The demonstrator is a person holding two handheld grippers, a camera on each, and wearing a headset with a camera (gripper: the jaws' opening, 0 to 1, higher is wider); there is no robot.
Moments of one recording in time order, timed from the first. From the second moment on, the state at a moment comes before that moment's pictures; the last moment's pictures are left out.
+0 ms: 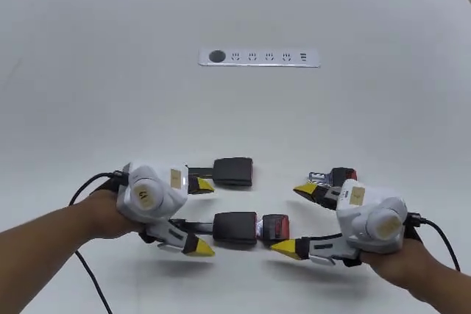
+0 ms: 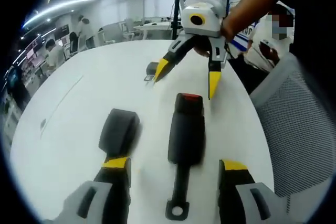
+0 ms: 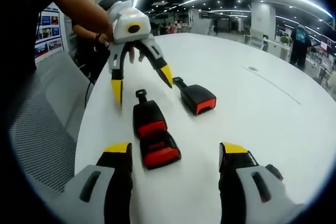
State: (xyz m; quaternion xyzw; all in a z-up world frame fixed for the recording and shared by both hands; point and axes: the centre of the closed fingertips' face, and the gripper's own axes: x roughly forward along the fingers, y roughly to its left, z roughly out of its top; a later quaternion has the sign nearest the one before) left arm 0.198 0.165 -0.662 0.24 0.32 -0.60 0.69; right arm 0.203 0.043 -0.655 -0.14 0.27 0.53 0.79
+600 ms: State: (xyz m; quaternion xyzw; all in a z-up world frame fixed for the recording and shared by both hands) left arm 0.241 0.179 -0.641 0.25 0.31 -0.57 0.72; right arm 0.253 -0.024 -0.642 -0.15 0.27 0.48 0.82
